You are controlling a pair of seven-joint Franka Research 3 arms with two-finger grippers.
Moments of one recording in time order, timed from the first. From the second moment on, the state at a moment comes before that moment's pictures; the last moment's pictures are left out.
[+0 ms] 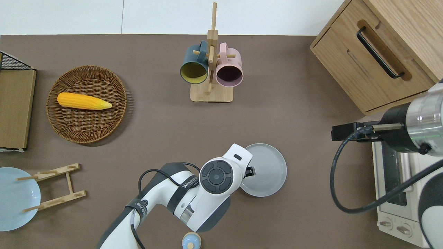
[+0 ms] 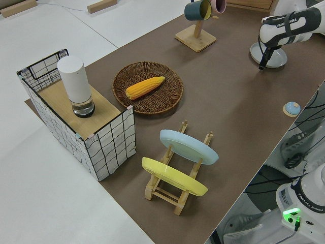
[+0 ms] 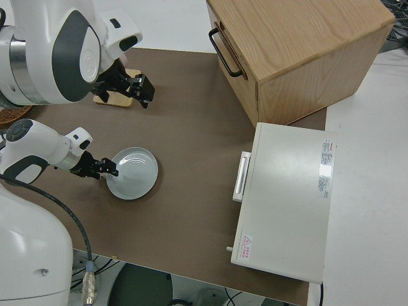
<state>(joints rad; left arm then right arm) -0.36 0.28 -0.43 -2.07 -0.06 2.42 -0.86 -0.21 -0.06 0.37 -1.54 0.10 1.52 0.18</state>
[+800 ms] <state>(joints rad) -0.10 0.09 -0.41 -2.05 -0.04 2.08 -0.45 -0.21 -0.06 0.37 -1.54 0.10 1.52 0.18</state>
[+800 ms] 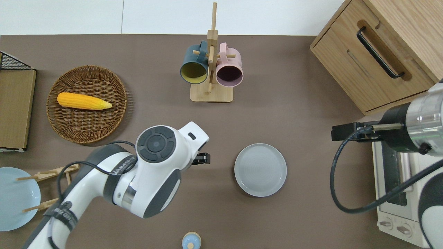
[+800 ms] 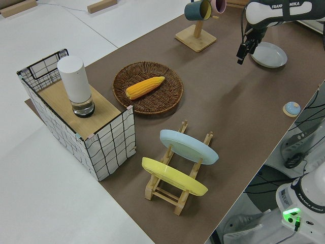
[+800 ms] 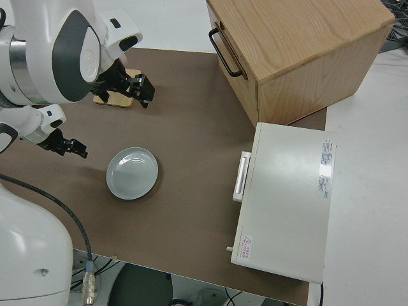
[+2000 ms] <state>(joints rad) 0.20 -0.12 -0.31 -1.93 -0.04 1.72 -0.02 -0.21 -0.06 0.37 -1.54 0.10 1.52 0.18</state>
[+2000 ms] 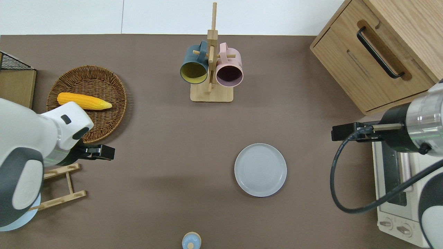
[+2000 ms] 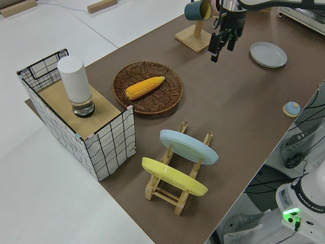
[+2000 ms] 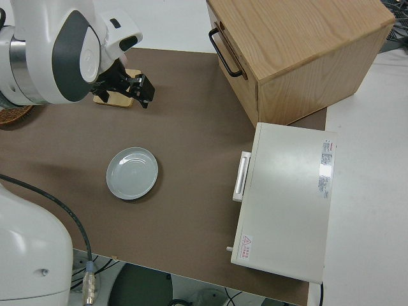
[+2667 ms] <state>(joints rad) 0.20 -0.20 -0.26 -1.82 -0.06 1.56 -0.01 -0.21 -0.06 0.37 -1.54 0.10 1.52 0.18</state>
